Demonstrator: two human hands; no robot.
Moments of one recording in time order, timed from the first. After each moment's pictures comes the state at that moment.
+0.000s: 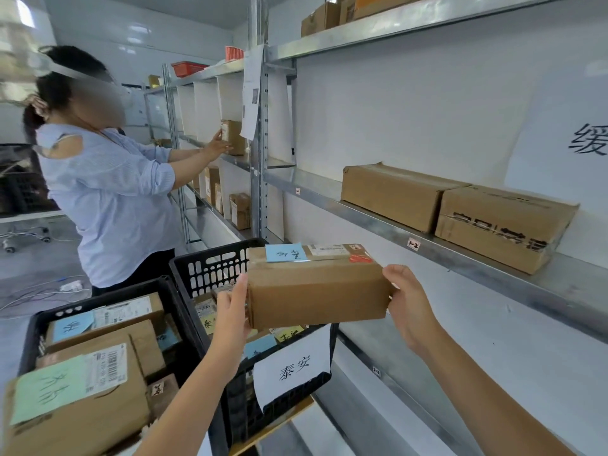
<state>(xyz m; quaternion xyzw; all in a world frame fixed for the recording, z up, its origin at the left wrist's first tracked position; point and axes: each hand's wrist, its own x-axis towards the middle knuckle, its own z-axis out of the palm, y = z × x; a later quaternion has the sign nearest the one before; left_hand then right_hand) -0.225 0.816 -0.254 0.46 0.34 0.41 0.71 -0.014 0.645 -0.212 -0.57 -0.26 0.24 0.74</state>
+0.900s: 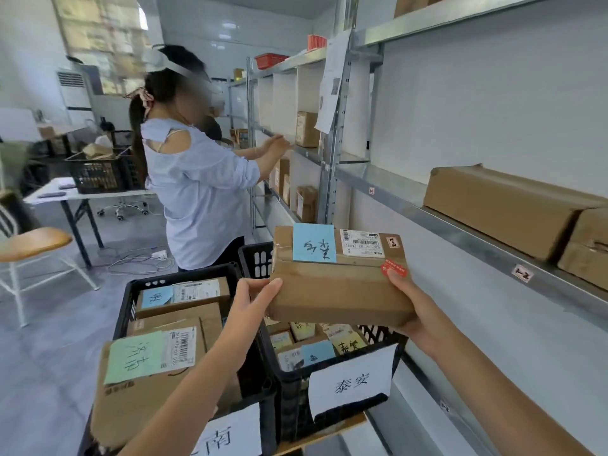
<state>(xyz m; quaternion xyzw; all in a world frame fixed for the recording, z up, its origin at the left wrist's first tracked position) -0.291 0.861 -0.252 0.55 0.38 0.42 0.61 -0.020 0.750 -0.229 -0.55 -0.24 0.47 0.65</state>
